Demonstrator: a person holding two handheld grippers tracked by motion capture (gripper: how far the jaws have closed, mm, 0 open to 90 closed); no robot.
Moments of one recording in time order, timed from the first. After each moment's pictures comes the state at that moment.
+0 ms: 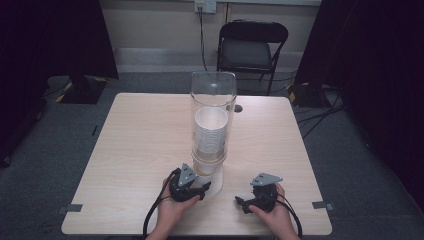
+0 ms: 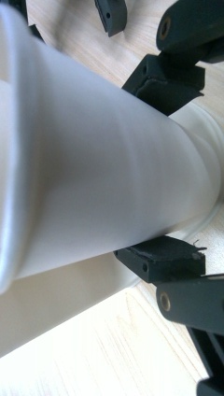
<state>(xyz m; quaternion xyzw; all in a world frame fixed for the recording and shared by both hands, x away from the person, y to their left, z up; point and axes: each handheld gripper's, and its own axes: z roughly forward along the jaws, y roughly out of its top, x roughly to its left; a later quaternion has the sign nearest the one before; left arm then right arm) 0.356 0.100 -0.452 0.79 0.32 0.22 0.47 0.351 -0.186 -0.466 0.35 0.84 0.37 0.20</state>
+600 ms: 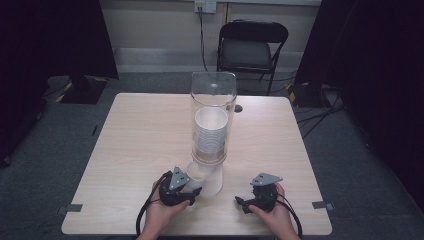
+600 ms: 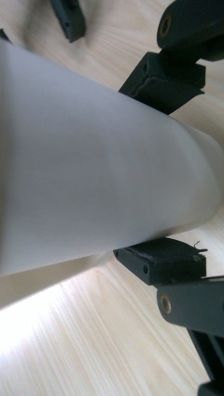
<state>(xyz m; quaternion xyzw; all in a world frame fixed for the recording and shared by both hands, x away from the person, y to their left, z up) 0.342 0.130 -0.445 0.82 0.31 0.22 0.44 0.351 -0.187 -0.466 0.35 0.84 0.37 0.20</state>
